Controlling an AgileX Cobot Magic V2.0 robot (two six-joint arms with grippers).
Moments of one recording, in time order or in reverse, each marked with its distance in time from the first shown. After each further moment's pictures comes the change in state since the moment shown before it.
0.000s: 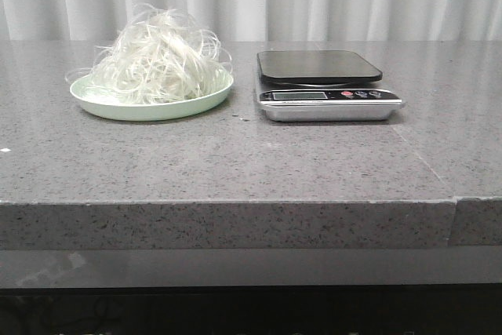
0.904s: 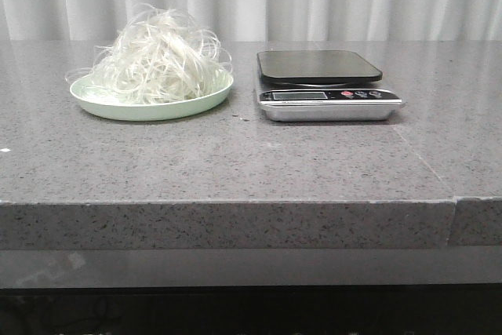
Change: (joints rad) left arm 0.000 0.000 0.002 -0.006 -0.032 0.000; right arm 0.000 0.000 0.000 0.000 -0.045 0.000
